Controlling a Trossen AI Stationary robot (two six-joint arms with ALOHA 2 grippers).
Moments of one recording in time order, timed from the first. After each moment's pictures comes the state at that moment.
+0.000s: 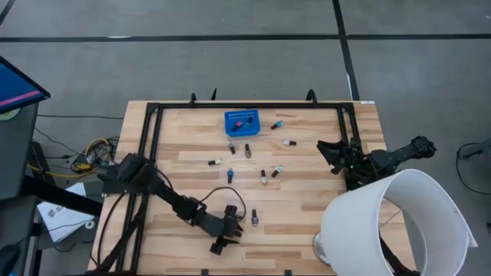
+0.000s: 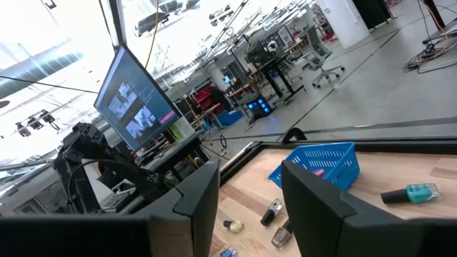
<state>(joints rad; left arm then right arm) -0.56 2.04 0.82 0.52 -0.17 -0.16 0.41 0.02 0.02 0.24 0.92 0.44</state>
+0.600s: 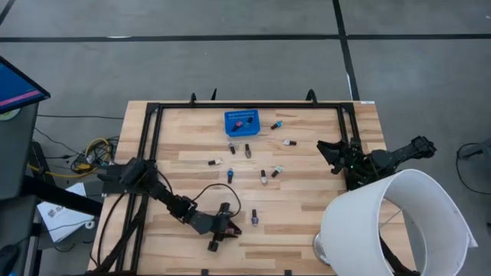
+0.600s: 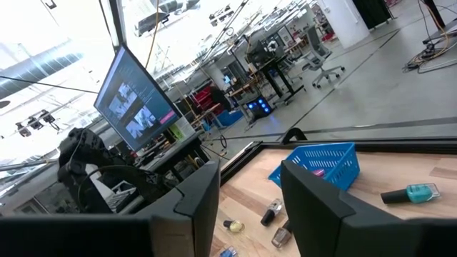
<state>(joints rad) -0.58 2.10 0.65 0.87 -0.29 -0.21 0.41 0.02 0.02 0.24 0.92 0.44</state>
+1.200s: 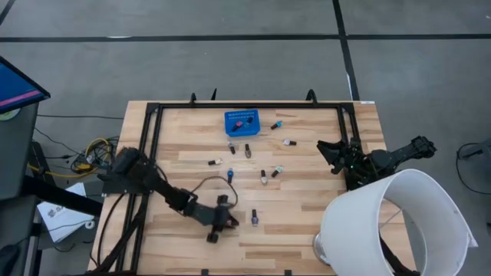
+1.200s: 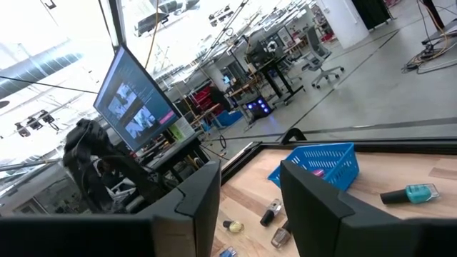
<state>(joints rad) -0.49 1.90 0.64 0.63 -0.25 -0.22 0.41 0.02 0.02 0.24 0.92 0.44</state>
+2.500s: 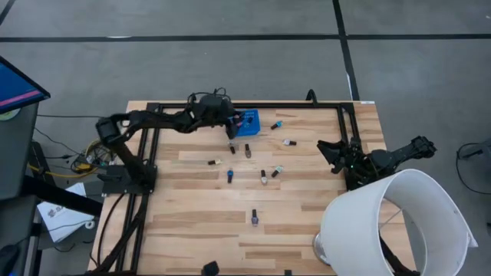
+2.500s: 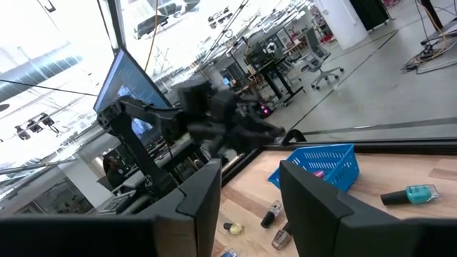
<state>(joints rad) 0.54 1.69 0.91 0.31 0.08 0.08 0.41 0.02 0.02 0.25 0.92 0.44</state>
